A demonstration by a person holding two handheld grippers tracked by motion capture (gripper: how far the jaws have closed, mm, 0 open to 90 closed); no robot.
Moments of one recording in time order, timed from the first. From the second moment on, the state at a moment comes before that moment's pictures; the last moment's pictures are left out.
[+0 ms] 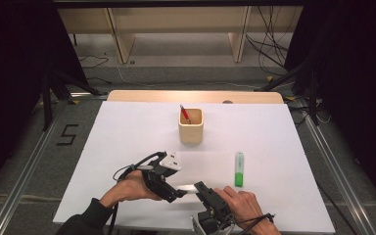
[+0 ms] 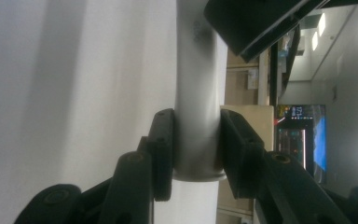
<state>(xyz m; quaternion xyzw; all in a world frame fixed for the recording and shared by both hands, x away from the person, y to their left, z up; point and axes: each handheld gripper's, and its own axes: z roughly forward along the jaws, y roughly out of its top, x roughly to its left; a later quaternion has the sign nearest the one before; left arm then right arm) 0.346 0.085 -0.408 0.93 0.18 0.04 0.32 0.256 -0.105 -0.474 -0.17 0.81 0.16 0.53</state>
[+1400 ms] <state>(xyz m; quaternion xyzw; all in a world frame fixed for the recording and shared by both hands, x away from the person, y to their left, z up) 0.365 0.048 -0.418 0.97 0.10 -0.08 0.23 0.252 -0.102 -0.482 -0.19 0.81 0.15 0.54</state>
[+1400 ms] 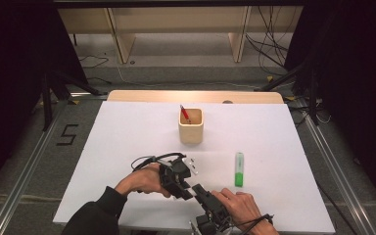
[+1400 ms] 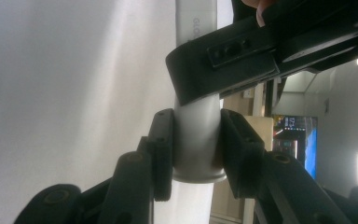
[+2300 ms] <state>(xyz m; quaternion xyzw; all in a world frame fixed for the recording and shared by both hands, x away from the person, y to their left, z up) 0.375 0.102 -0.417 0.91 0.23 0.01 0.34 0.273 -0.132 -0.453 0.08 0.86 0.31 0.41</state>
